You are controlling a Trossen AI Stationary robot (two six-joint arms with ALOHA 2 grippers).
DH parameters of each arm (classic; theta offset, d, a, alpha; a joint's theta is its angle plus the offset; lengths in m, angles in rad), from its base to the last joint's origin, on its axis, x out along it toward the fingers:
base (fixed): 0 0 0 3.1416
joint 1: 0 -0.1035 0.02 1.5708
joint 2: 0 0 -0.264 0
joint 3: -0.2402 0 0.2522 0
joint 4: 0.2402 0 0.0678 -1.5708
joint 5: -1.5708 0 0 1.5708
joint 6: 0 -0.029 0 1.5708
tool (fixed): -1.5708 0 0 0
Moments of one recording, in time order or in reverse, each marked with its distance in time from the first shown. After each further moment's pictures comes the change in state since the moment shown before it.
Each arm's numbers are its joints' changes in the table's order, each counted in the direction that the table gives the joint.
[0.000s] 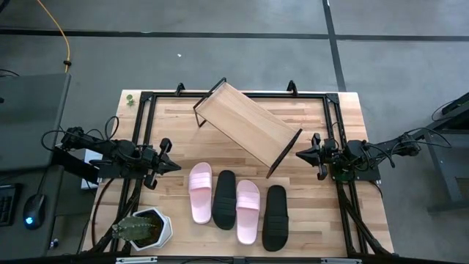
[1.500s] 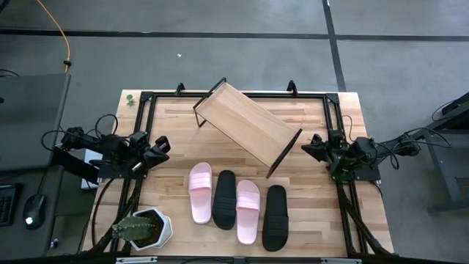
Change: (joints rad) left arm 0.000 0.000 0.000 -0.410 -0.001 0.527; right arm 0.000 0.000 0.000 -0.243 0.039 -0.381
